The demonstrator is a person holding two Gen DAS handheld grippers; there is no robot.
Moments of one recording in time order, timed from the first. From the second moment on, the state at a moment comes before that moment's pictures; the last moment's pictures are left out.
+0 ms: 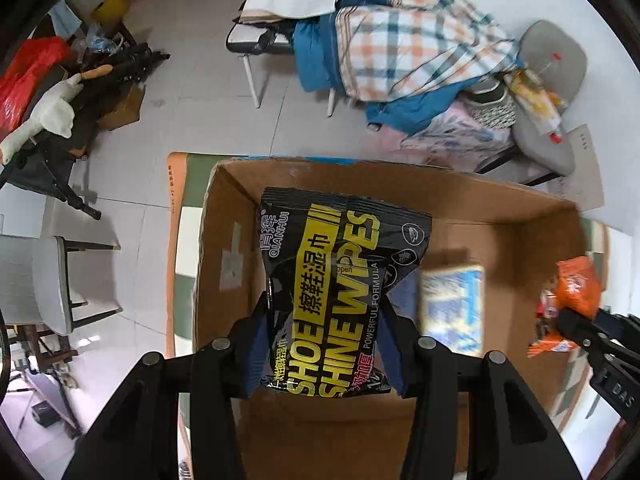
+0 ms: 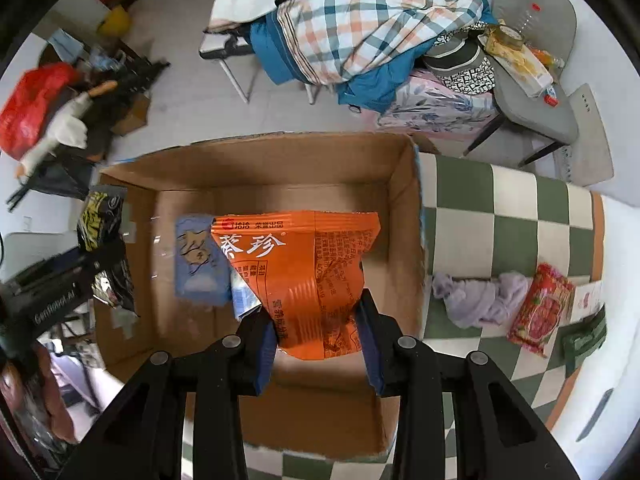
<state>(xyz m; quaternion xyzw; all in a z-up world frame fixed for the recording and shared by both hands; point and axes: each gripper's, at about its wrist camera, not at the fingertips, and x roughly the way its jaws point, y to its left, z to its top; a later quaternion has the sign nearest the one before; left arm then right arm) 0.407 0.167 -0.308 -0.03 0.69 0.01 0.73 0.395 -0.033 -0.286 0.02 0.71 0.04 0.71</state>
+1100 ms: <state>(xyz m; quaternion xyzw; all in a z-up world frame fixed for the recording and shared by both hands) 0.373 0.173 -0.299 -0.05 0.68 0.02 0.73 0.388 -0.012 -0.320 0.00 0.72 0.02 0.70</state>
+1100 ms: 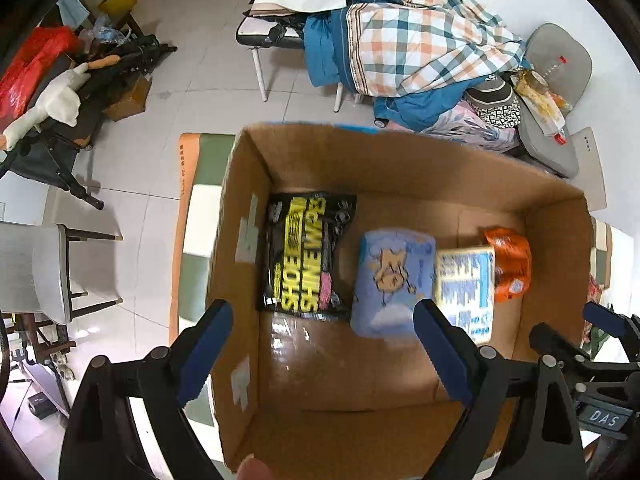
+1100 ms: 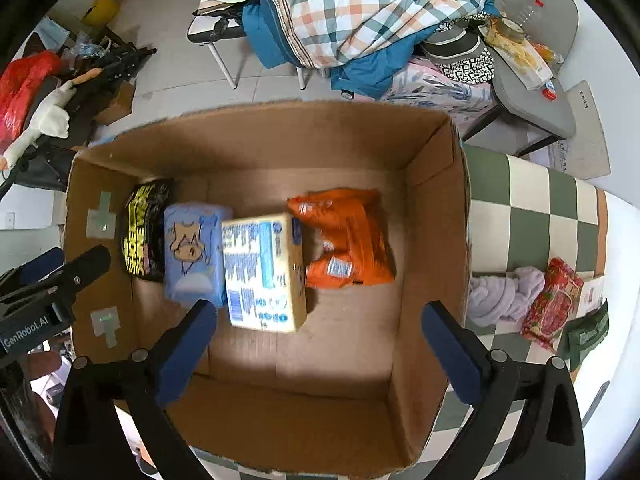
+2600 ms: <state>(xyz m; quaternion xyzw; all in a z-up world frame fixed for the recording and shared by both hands) 0.162 0.063 -0.095 0.01 0.53 -0.01 0.85 0.153 -0.117 -0.128 0.12 0.58 0.07 0.80</state>
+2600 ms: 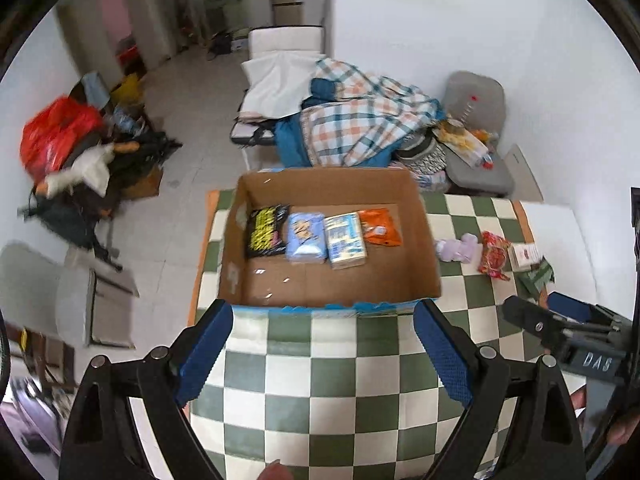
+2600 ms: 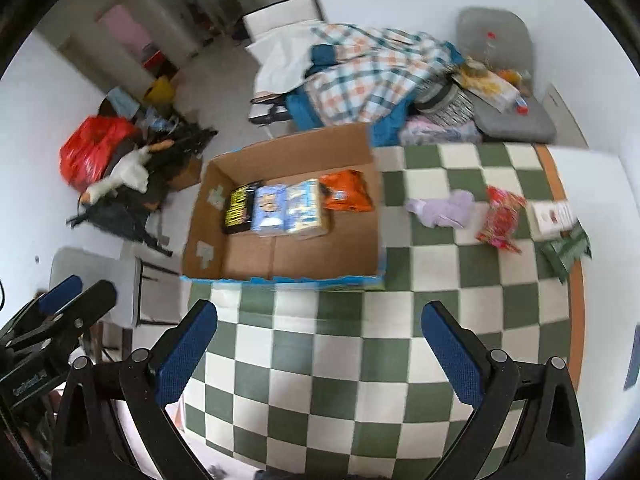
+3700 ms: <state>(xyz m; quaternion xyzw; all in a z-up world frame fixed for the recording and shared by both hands) 0.368 -0.330 -0.410 0.12 0.77 -0.18 0.60 0.243 -0.531 -0.400 0.34 0.68 -0.21 0.61</state>
